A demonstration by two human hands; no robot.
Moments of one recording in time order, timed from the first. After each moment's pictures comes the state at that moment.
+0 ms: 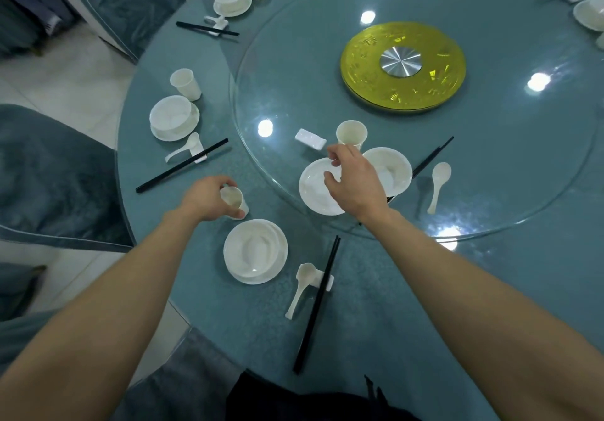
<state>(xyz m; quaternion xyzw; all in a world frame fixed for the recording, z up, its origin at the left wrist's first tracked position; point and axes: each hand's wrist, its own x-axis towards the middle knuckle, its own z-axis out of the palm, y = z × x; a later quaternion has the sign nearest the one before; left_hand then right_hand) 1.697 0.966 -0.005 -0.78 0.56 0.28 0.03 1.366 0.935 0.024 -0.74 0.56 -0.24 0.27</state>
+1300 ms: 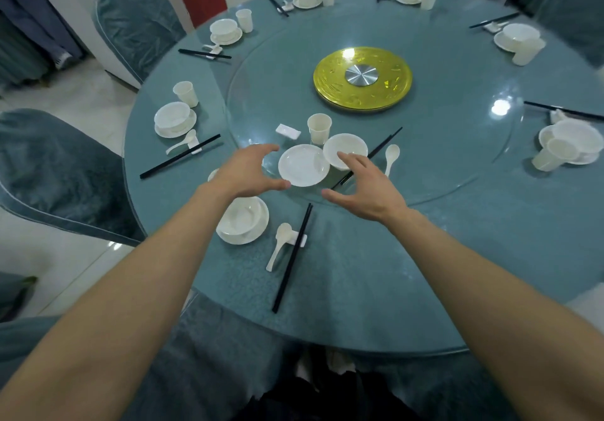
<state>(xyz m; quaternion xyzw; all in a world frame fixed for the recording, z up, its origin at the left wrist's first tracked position) 1.541 1.050 0.121 -0.68 0.70 0.23 -0.08 1.259 1.055 0.079 -0.74 0.59 -0.16 0.28</state>
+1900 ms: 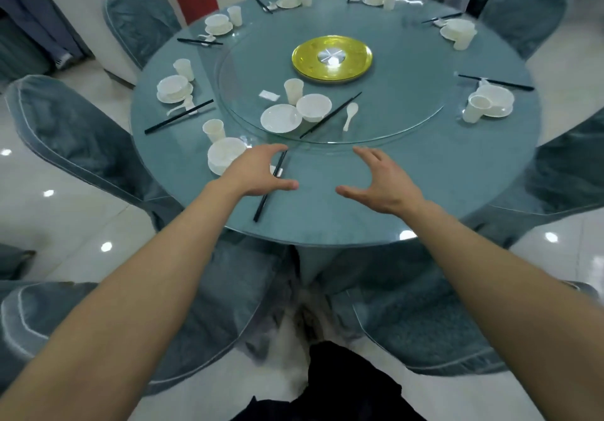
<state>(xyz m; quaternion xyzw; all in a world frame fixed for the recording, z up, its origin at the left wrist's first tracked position) 1.441 1.274 0.146 -0.65 0.72 0.23 -0.09 1.144 1.279 0.118 -0.76 0.59 -0.15 0.22</state>
